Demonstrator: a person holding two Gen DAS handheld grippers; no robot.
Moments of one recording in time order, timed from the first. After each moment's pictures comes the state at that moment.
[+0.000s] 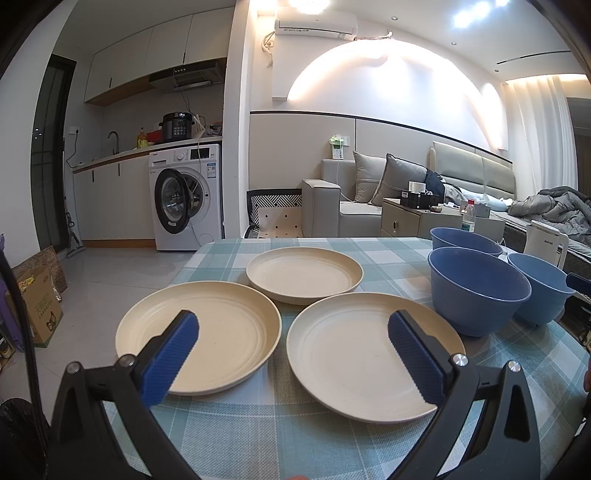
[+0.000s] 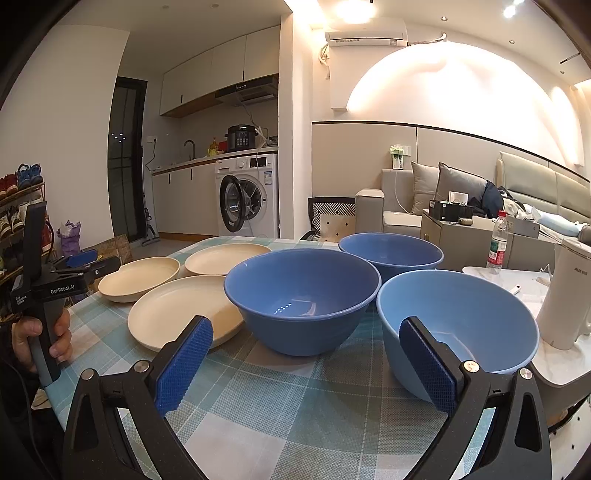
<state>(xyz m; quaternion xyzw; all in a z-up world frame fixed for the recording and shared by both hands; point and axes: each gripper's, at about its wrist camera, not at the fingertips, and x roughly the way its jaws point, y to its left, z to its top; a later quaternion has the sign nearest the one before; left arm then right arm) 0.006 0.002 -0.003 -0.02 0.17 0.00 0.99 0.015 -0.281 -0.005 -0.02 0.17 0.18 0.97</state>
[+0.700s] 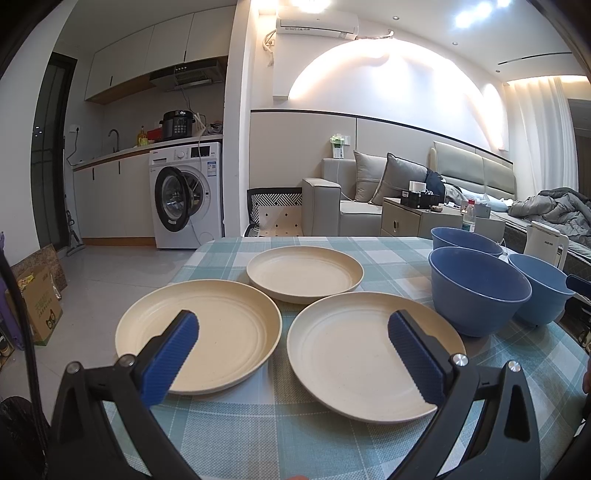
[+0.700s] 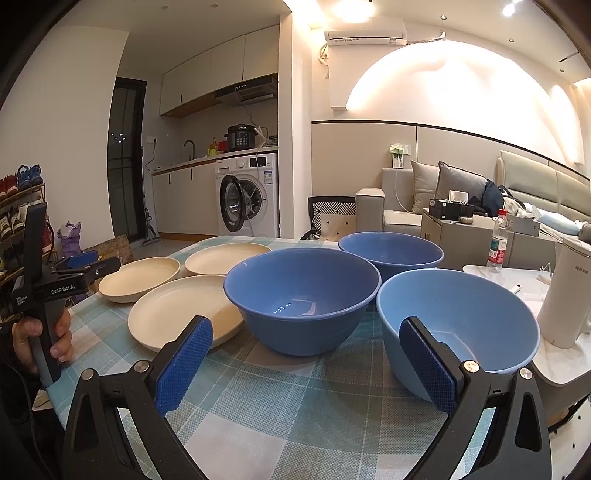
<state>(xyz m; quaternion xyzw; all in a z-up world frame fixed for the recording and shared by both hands) 0.006 0.003 -0.003 -0.02 0.17 0.00 0.99 0.012 -0.278 -0.004 -0.02 0.17 0.18 0.97</state>
